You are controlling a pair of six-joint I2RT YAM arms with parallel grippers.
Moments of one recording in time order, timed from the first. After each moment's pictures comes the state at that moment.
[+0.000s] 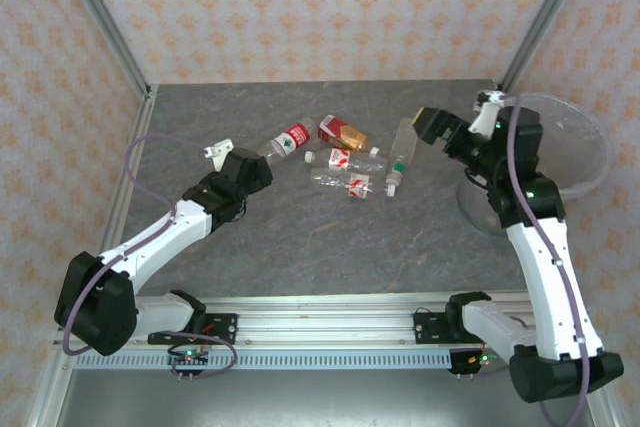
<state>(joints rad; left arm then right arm) -0.43 1.25 0.82 -0.37 -0.46 -0.74 0.16 1.00 1.24 -0.62 -0.30 0.56</state>
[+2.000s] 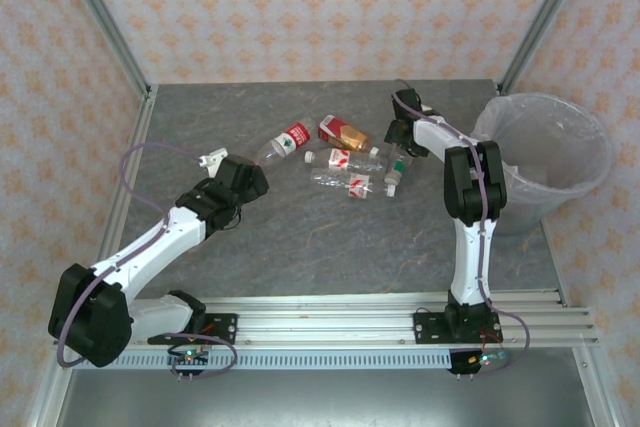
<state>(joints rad) -0.42 1.19 0.78 -0.46 -0.42 -0.78 0.21 2.16 1.61 -0.55 0.26 0.55</state>
